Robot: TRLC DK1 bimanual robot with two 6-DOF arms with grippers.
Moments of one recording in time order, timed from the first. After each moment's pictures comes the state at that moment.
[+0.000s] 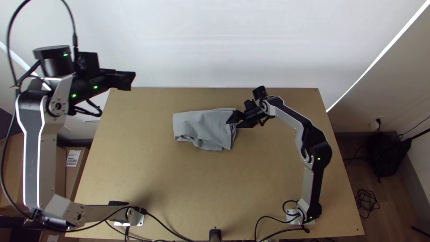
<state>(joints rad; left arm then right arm) -0.06 1.43 2.02 -1.02 0.16 0.00 0.36 2.14 1.65 -0.69 -0.76 0.32</state>
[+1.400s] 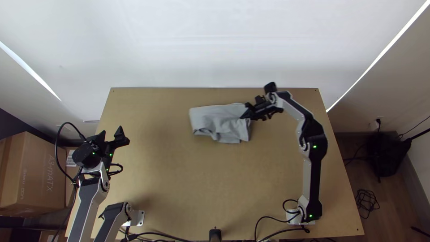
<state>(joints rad) 0.25 0.75 0.43 0.15 0.04 -0.14 0.16 2.32 1.85 -0.82 -0.79 0.29</state>
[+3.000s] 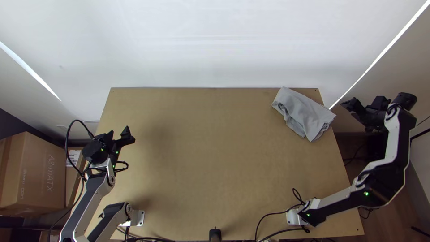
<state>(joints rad) 0.22 0.93 0.38 0.33 0.04 -0.19 -0.66 1.68 1.57 -0.76 -0.58 0.04</state>
